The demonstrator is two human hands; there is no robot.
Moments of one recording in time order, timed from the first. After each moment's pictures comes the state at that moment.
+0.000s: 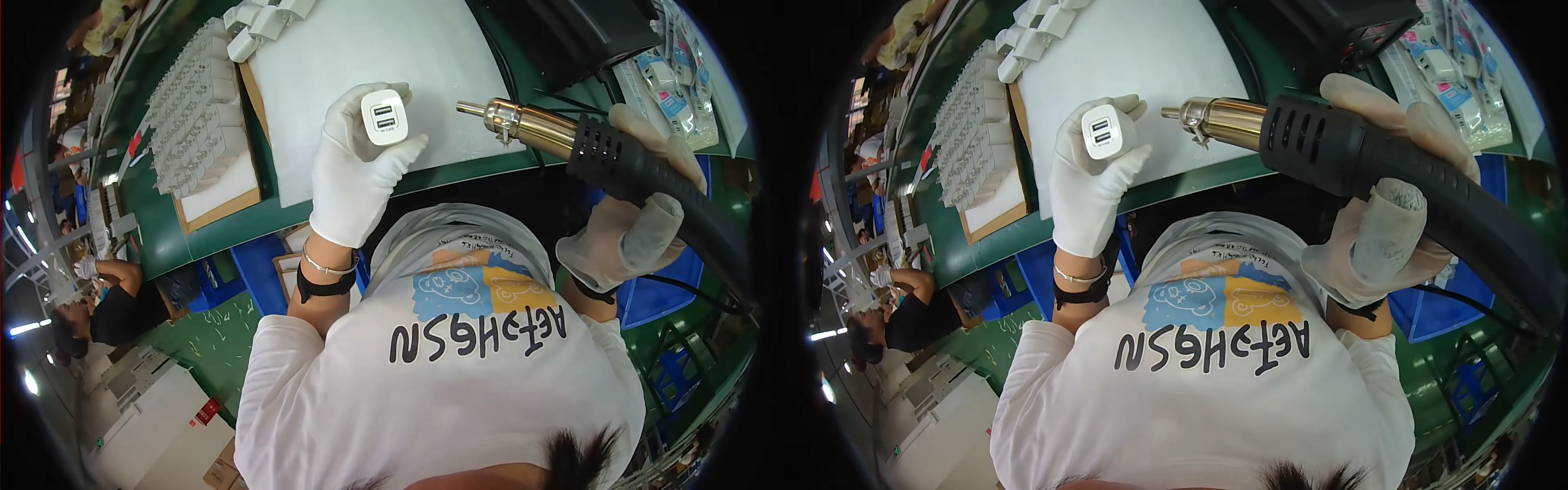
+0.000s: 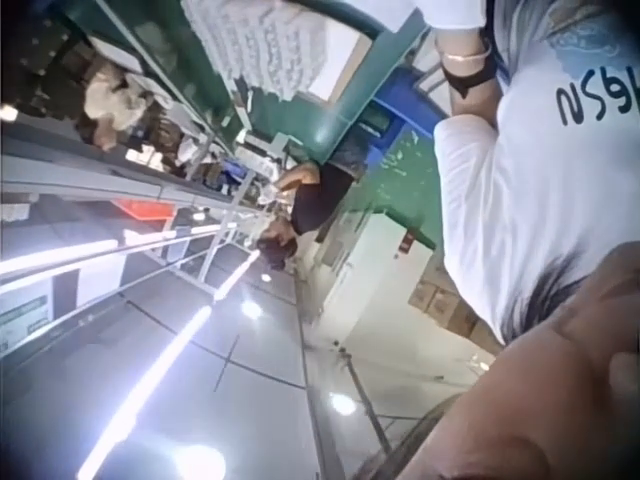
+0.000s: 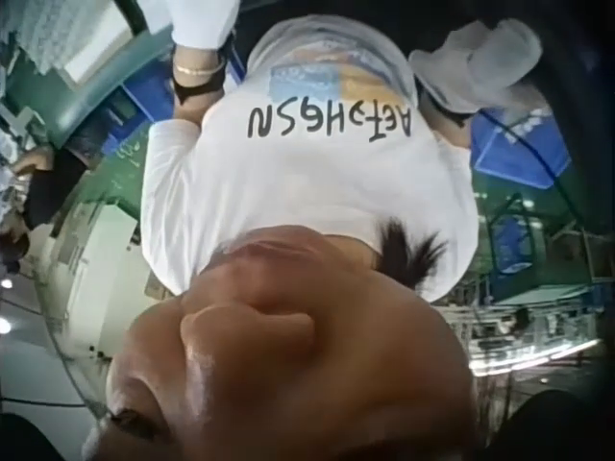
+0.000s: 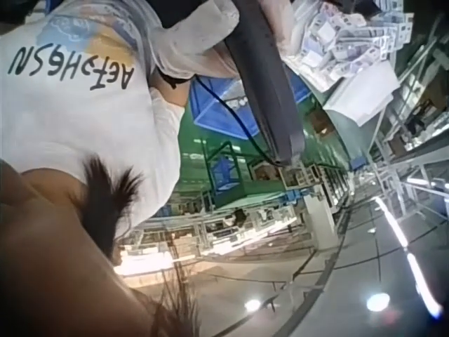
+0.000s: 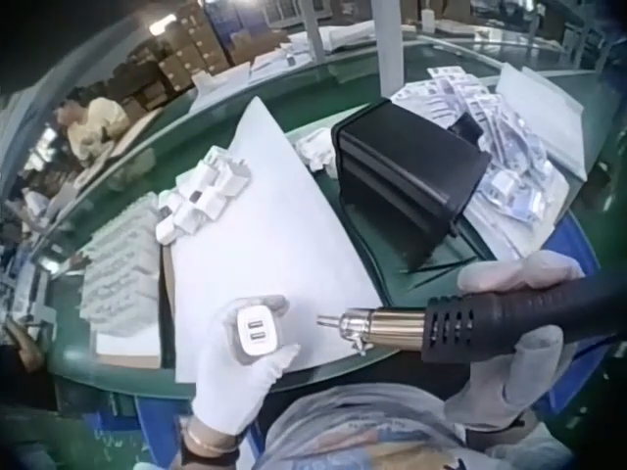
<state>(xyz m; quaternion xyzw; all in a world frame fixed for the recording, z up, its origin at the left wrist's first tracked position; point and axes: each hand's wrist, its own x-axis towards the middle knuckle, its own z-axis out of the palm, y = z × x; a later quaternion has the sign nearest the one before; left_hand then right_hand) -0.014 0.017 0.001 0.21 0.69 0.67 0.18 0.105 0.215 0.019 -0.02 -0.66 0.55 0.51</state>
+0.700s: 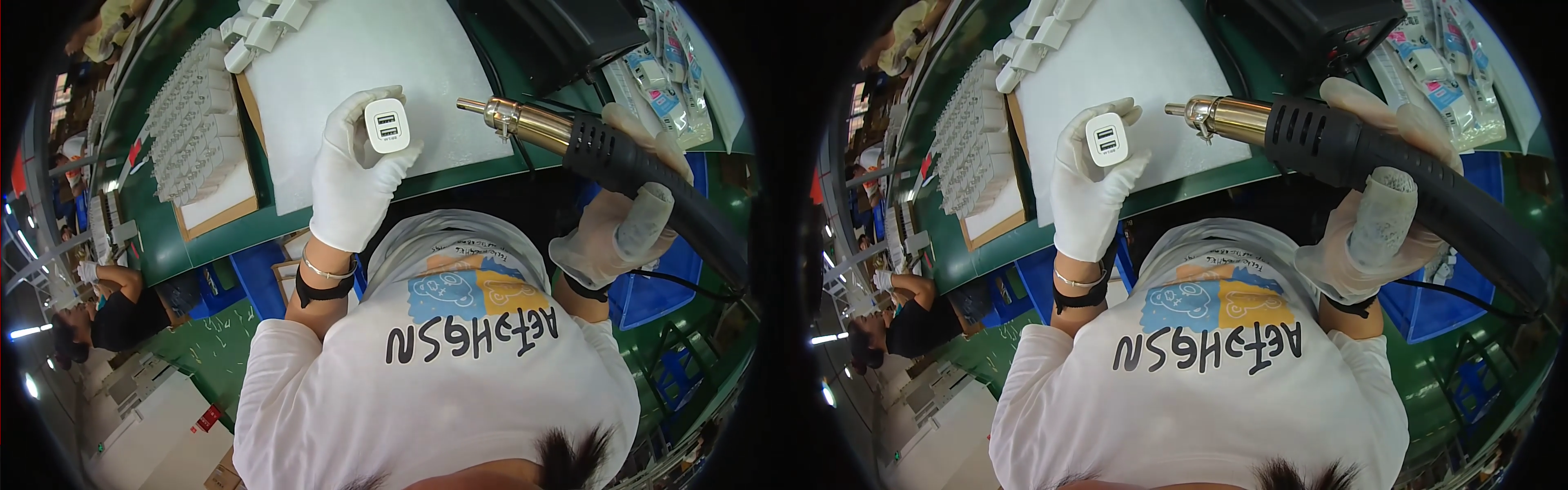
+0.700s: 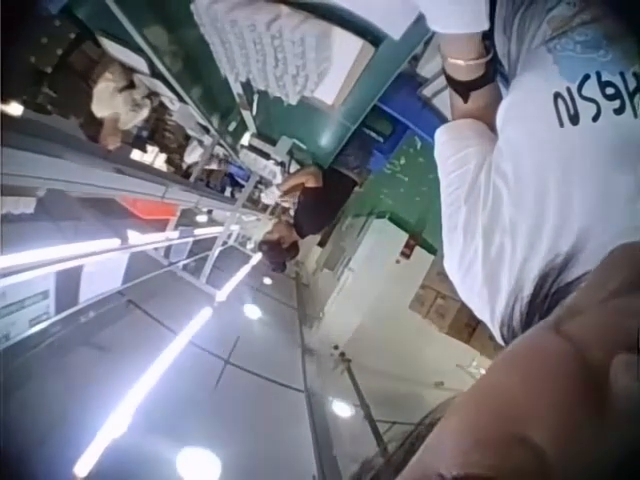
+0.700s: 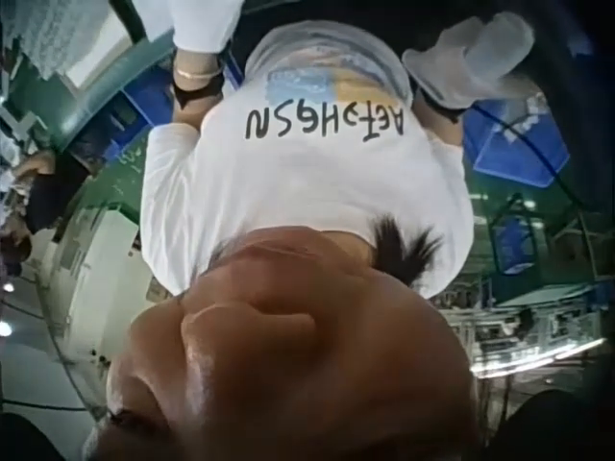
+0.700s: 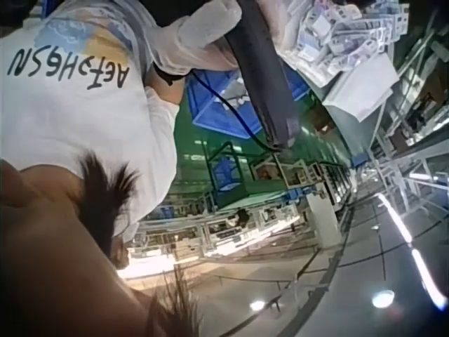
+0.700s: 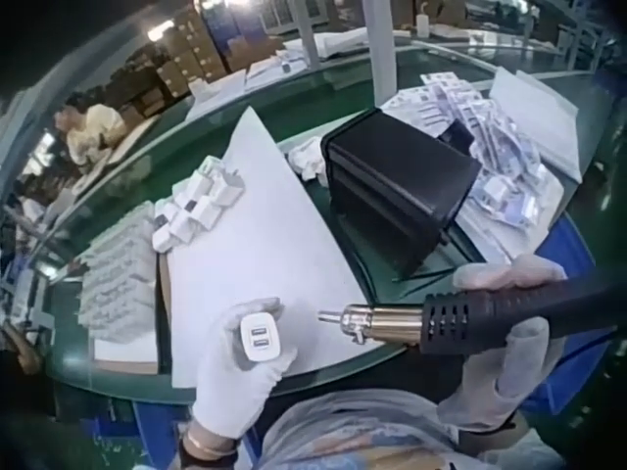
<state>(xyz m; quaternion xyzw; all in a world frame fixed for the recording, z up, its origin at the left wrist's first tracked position) -0.013 0.024 0.001 0.24 0.73 0.62 0.15 0.105 0.224 0.009 -0.04 -0.63 0.56 0.55</state>
